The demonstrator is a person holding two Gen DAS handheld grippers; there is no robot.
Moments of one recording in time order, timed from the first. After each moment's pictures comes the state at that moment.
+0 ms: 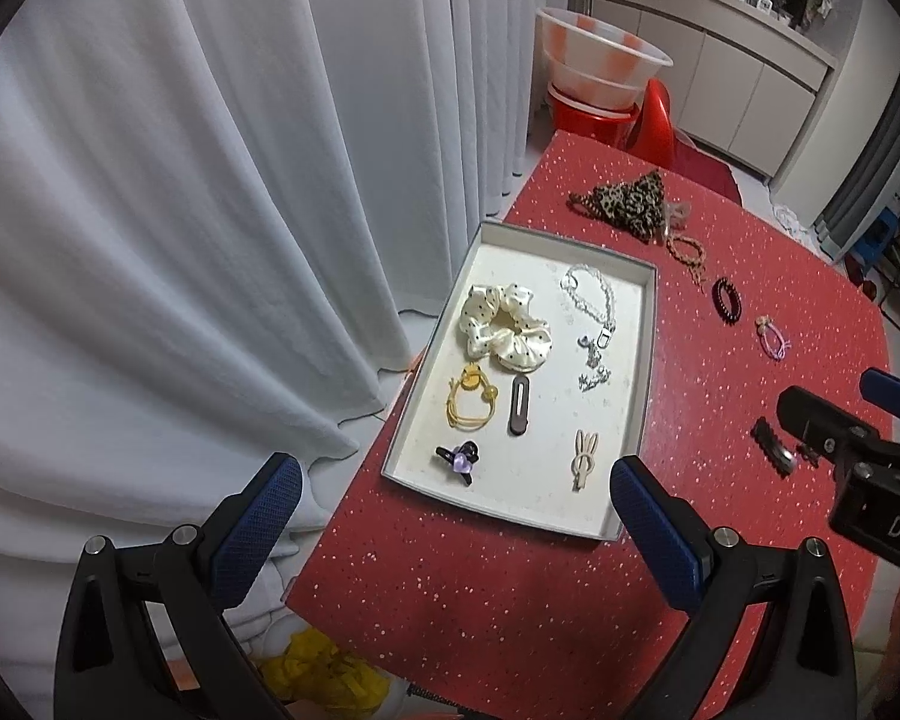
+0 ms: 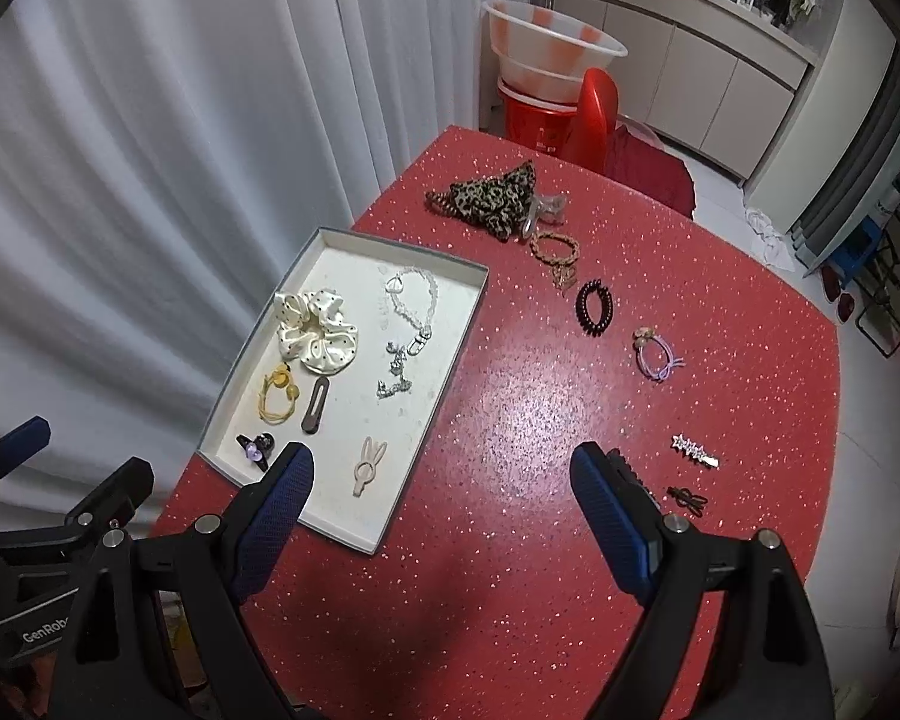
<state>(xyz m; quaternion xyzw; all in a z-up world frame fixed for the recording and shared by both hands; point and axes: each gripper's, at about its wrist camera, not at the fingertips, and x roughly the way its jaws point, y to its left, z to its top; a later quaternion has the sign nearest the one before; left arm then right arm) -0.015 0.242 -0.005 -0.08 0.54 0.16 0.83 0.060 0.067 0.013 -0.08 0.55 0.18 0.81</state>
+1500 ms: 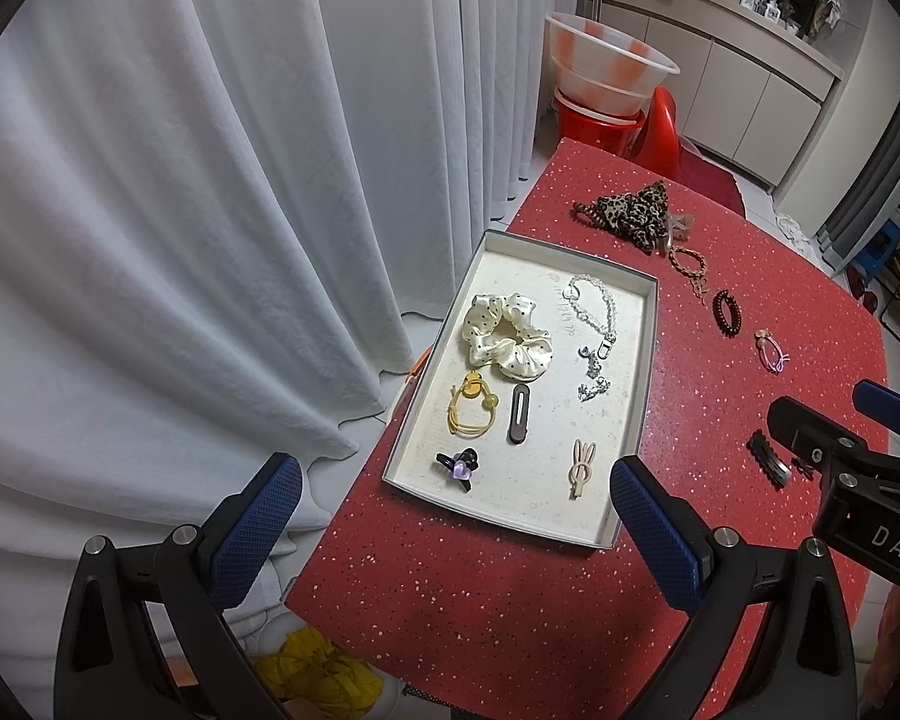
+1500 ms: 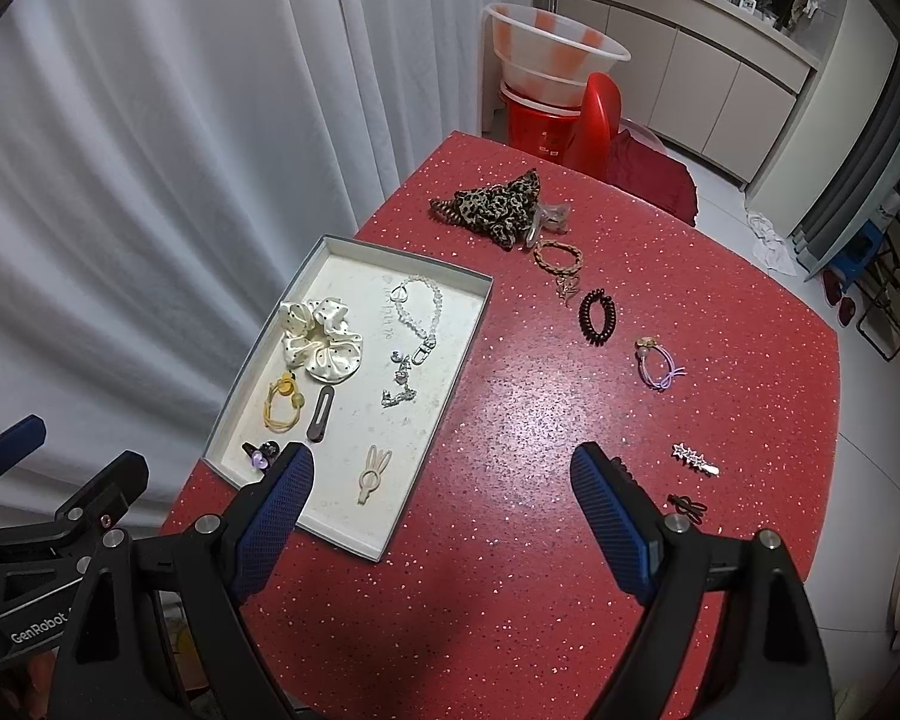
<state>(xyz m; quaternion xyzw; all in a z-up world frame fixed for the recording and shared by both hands) -0.015 0.244 0.001 -0.08 0.53 0.17 0.83 0.063 0.070 0.015 -0.08 0.56 0.18 0.81</state>
